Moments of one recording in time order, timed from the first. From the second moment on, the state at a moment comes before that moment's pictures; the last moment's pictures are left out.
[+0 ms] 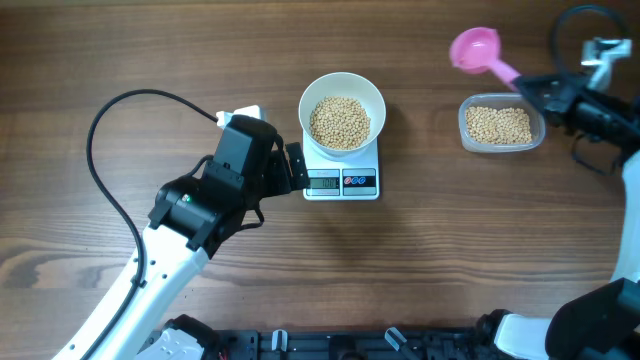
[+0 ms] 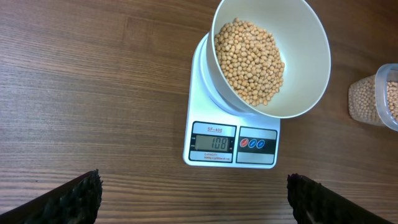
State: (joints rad) left arm -0.50 1.20 1.06 -0.78 -0.09 -0.63; right arm -0.48 1.52 1.32 -0.70 -1.05 0.29
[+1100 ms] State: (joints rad) left arm -0.50 1.20 1.06 -0.78 -0.09 -0.63; right arm -0.28 1.52 1.32 -0.75 -0.07 -0.33
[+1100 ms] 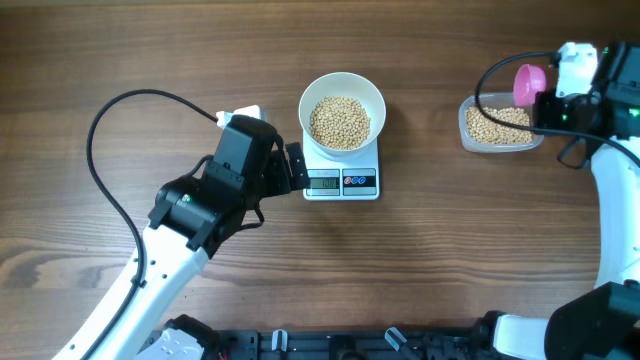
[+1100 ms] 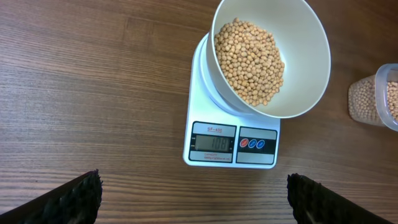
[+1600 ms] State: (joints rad) left arm -0.50 1.20 1.06 -0.78 -0.09 -0.63; right arm -0.27 1.55 1.32 -0.84 -0.05 -0.36
